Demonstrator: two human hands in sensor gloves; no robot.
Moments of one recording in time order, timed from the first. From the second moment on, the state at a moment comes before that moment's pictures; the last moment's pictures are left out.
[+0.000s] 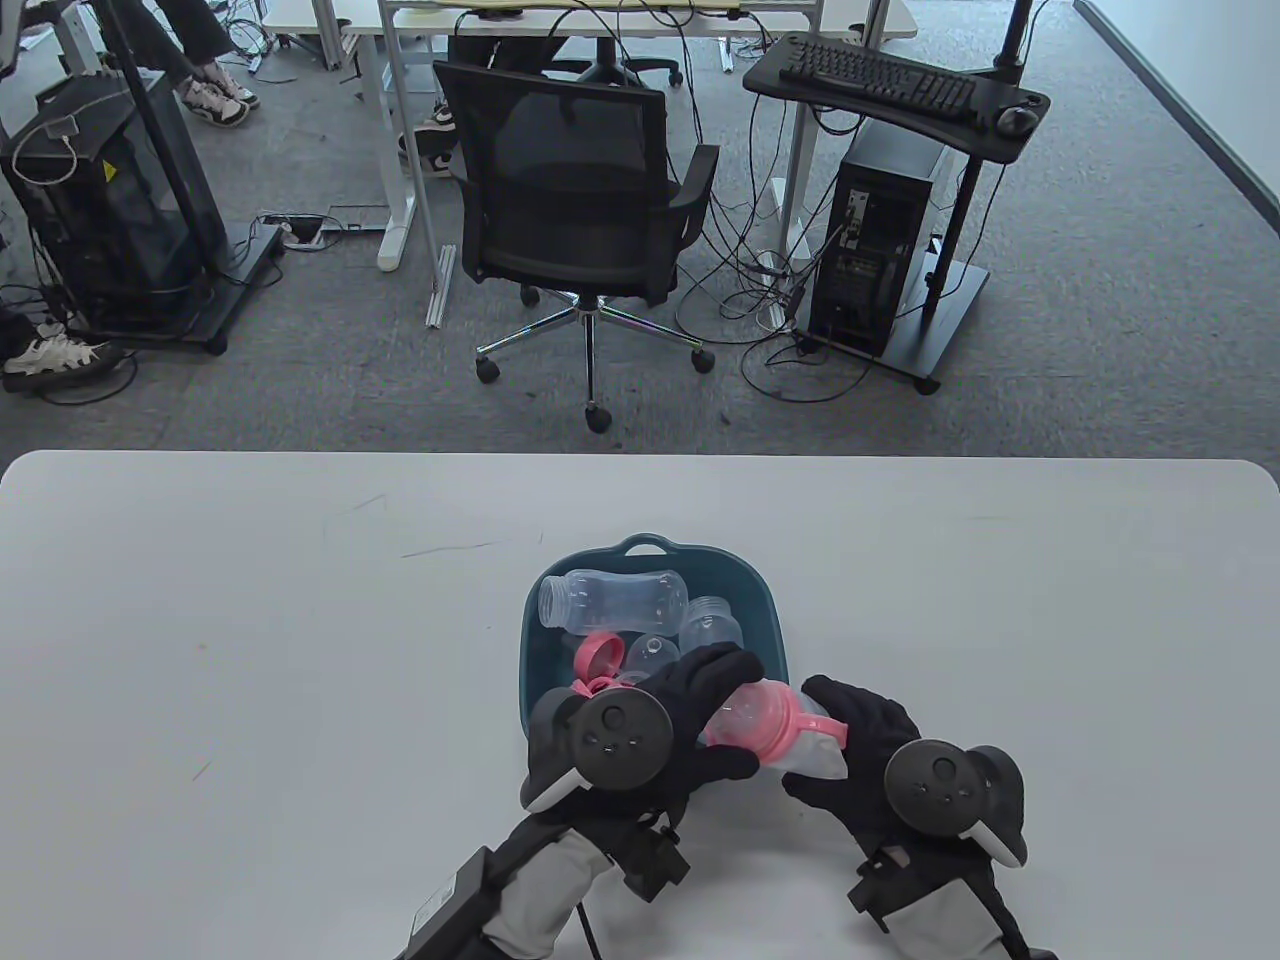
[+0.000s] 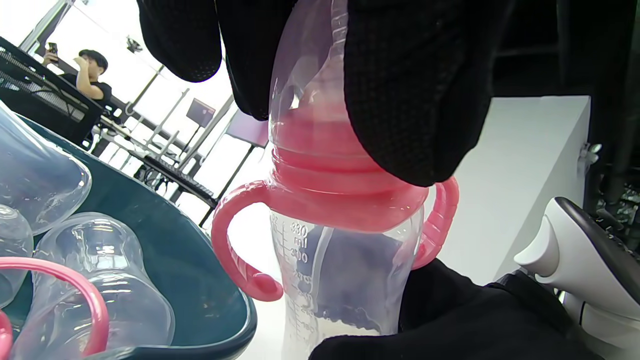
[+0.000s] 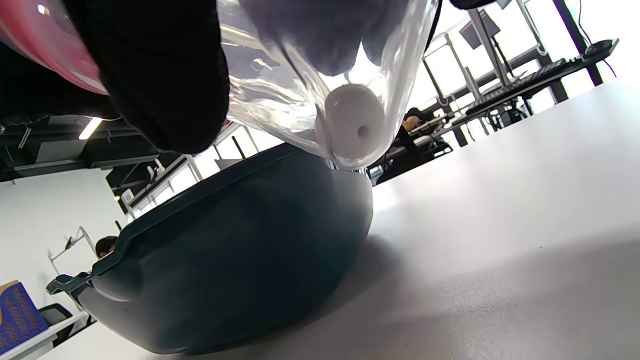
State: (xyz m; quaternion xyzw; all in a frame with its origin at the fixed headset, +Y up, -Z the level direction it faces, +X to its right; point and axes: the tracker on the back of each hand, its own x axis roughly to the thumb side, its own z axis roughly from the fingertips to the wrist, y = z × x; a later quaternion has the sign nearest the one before) left_hand -0.043 -0.643 -0.331 0.07 -0.30 0.32 0.90; right_hand 0.205 -0.709 -0.323 0.19 -0.08 0.94 0.29
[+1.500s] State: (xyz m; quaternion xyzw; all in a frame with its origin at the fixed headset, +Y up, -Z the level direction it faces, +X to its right) left_hand -0.085 -0.675 -0.365 -0.01 -0.14 0.15 0.98; right_hand 0.230 -0.709 -0.325 0.12 -0.11 0.94 0.29
